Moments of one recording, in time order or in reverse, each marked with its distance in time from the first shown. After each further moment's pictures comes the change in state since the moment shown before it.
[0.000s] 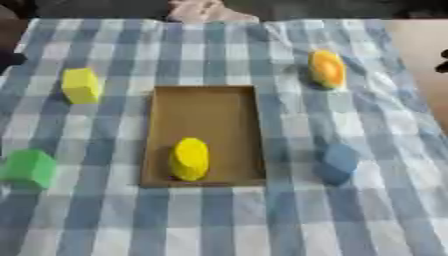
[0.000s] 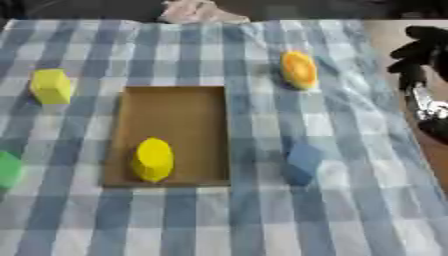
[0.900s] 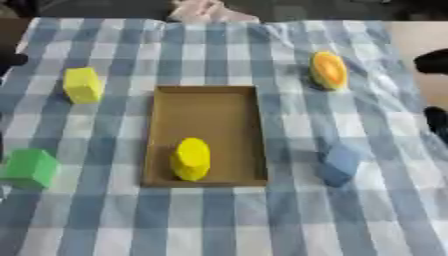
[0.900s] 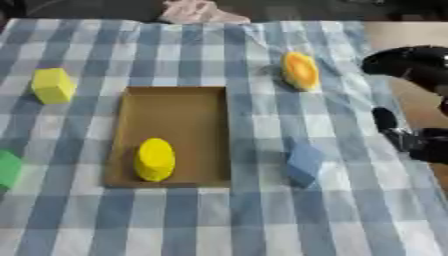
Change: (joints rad) left arm 0.000 0.001 -0.007 0.000 0.000 0.004 -0.005; right arm -0.005 -0.358 0.178 0.000 0.528 -0.221 -0.033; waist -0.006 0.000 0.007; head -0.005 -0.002
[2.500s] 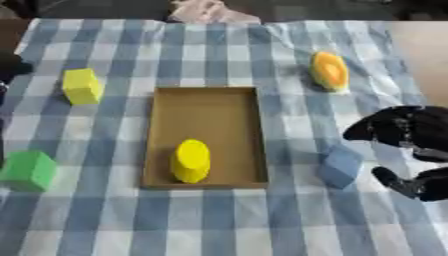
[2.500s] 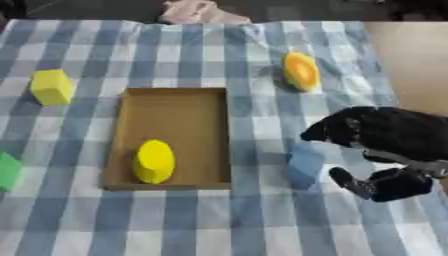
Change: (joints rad) left arm 0.000 0.000 -0.018 0.000 0.004 0.012 -0.021; right arm -0.114 0.018 0.202 0.084 0.055 0.022 0.319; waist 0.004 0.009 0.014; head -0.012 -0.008
